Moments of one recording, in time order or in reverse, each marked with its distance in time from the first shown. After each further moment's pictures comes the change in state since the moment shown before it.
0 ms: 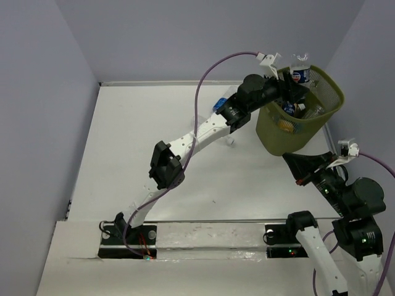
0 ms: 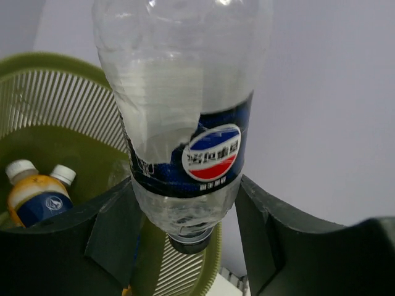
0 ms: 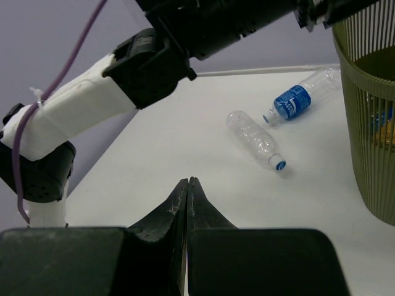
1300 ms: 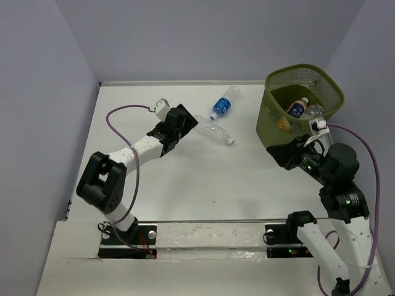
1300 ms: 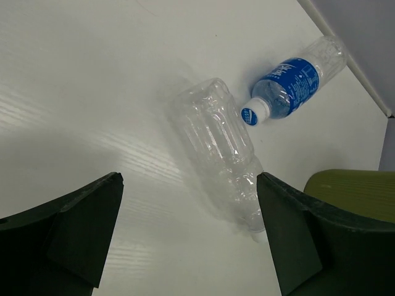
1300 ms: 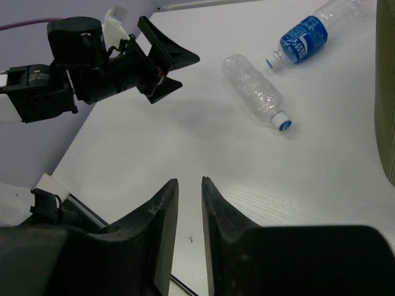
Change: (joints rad) left arm 0.378 -0.746 -1.417 -0.120 -0.546 -0.357; right arm 0.000 0.232 -0.029 0.019 -0.099 -0.040
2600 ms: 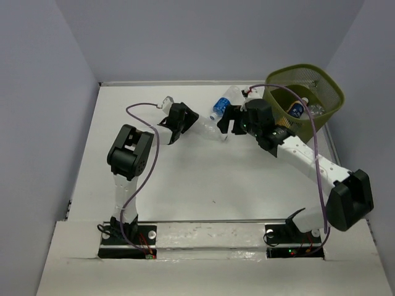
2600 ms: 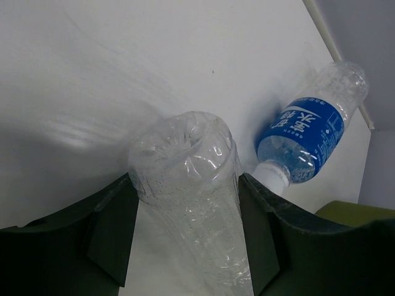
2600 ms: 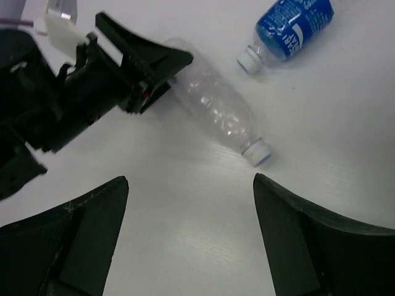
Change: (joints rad) left arm 0.132 0.515 0.239 0.331 0.245 -0.035; right arm 0.357 0.837 0.179 0.365 0.476 0.032
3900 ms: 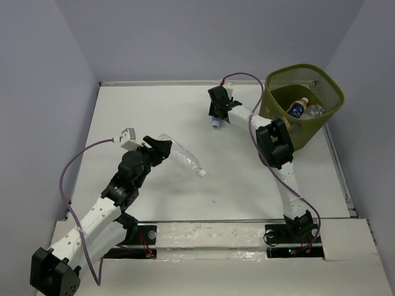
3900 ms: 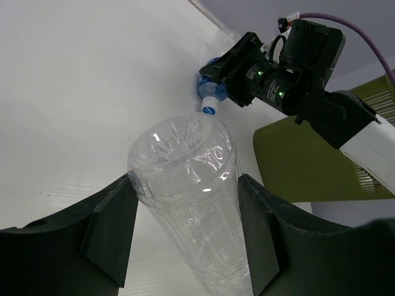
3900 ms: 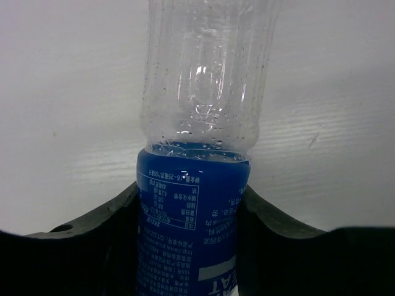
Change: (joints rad) left arm -0.070 -1.402 -0.847 -0.221 -0.091 0.180; right arm -0.044 1.069 0.925 -0.156 0.435 0.079
